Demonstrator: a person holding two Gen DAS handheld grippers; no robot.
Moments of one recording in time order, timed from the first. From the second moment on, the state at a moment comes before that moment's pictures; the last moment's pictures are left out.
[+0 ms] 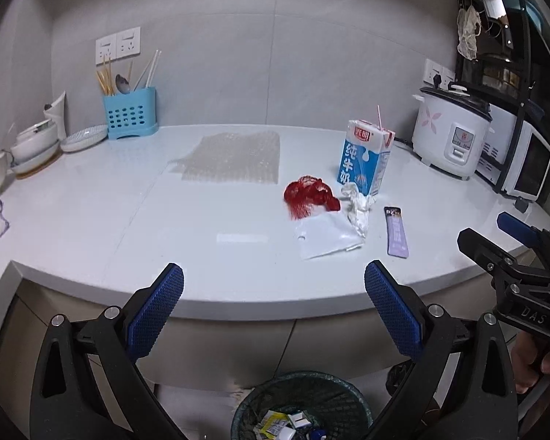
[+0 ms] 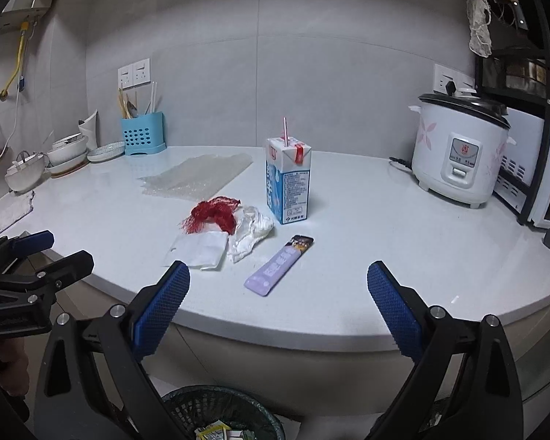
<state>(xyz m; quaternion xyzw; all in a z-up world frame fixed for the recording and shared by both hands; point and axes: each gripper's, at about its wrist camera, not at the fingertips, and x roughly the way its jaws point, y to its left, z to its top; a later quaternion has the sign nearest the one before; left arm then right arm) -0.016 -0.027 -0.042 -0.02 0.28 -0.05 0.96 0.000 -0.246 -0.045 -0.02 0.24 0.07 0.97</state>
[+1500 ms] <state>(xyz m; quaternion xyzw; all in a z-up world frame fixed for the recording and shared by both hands) 0.204 -0.093 -0.082 0.03 0.43 -0.09 0.90 0.219 -0.238 -0.050 -0.01 0.32 0.11 0.94</state>
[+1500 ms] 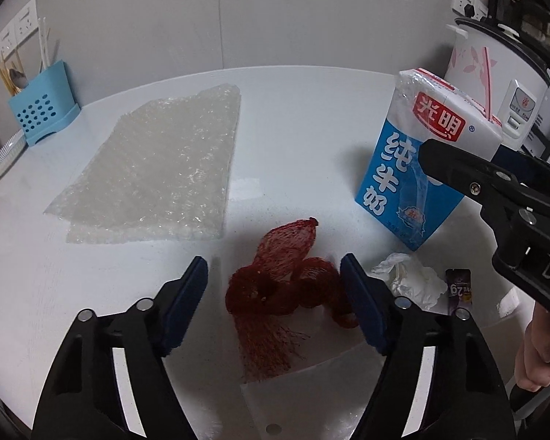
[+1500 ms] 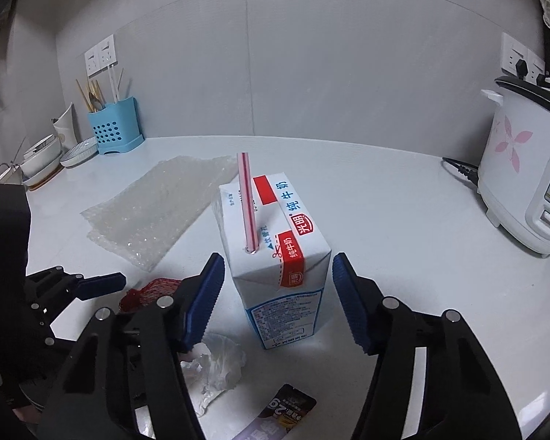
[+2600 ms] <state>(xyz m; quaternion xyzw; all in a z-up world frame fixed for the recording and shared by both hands) 0.162 -0.071 -0.042 0.00 0.38 -0.08 0.92 0.183 -0.245 -0.030 -0.01 0.30 0.07 0.95</state>
